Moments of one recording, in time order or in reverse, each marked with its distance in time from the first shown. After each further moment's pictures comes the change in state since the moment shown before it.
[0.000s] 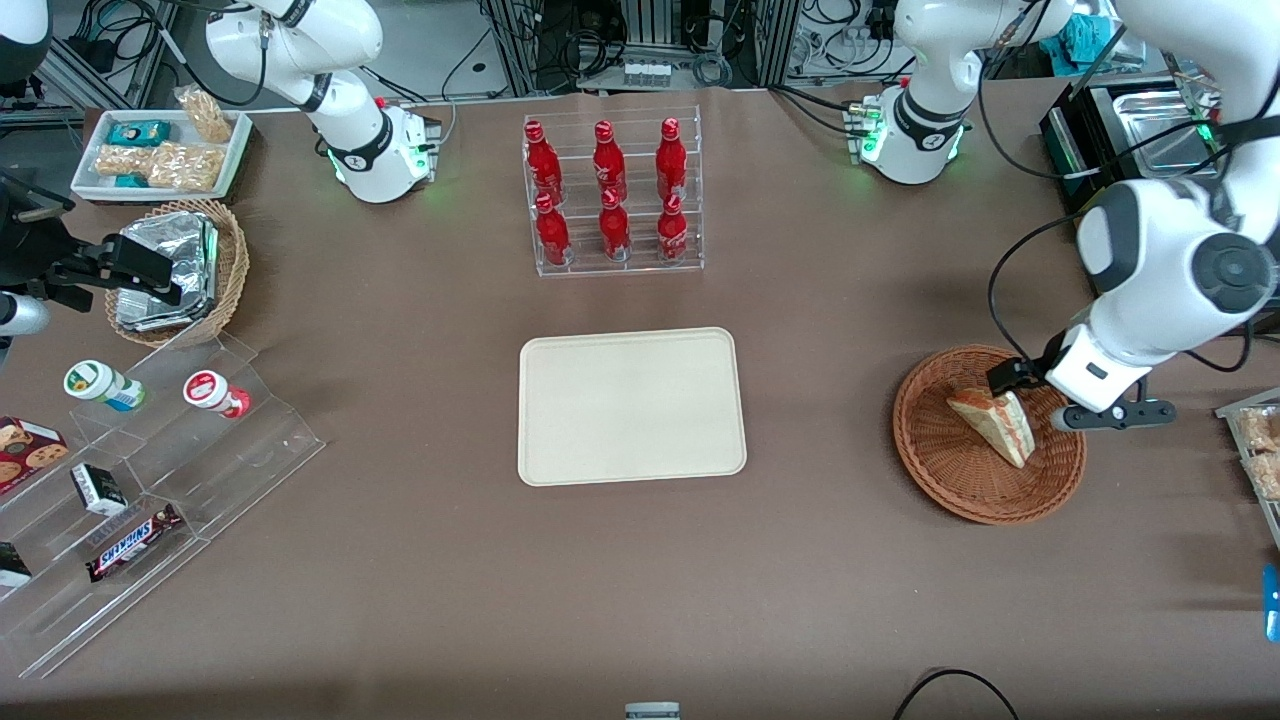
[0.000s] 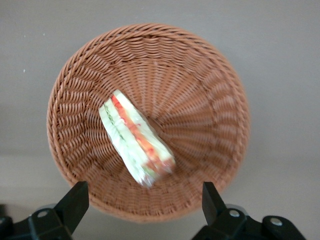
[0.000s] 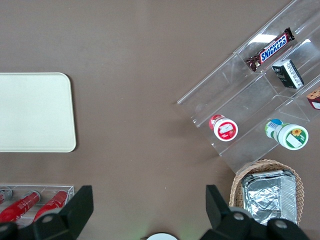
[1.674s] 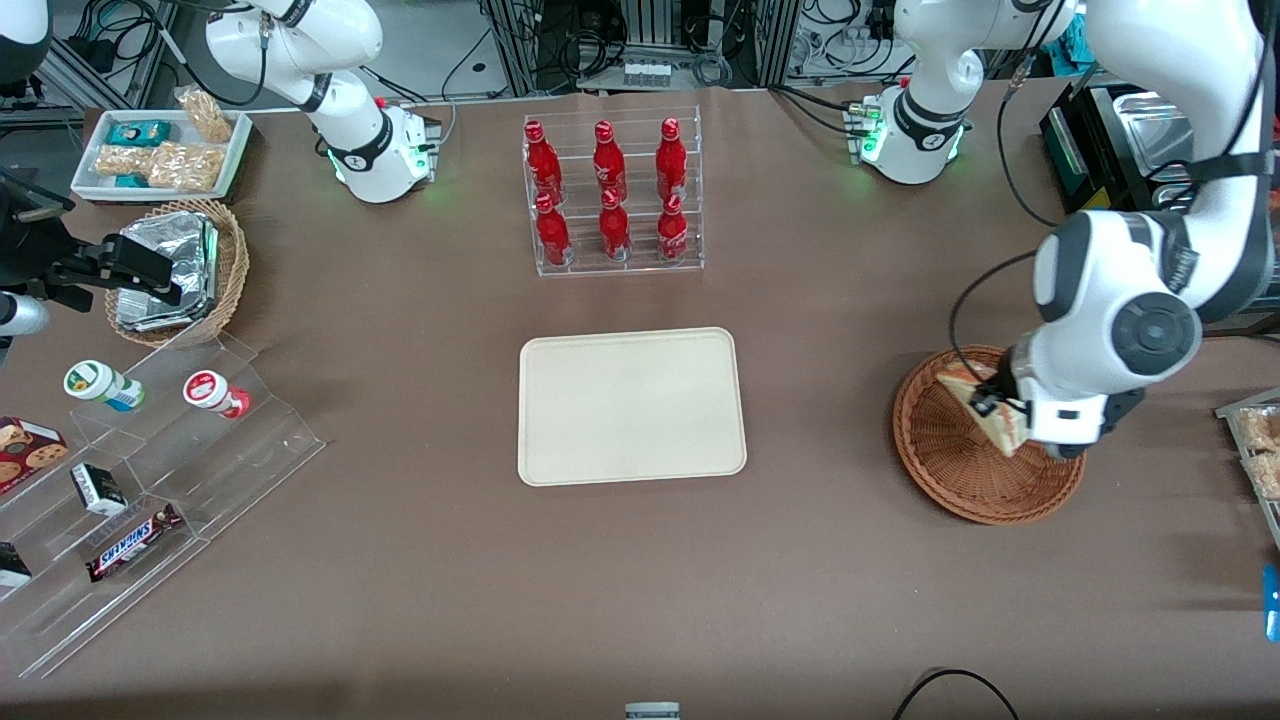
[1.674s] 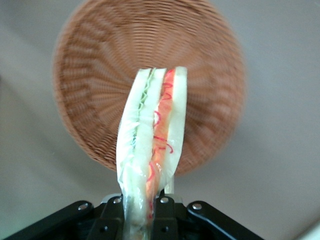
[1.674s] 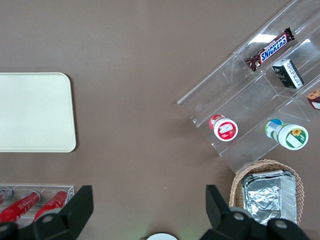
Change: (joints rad) arm -0.165 0.115 -0.034 0.300 0.064 -0.389 -0.658
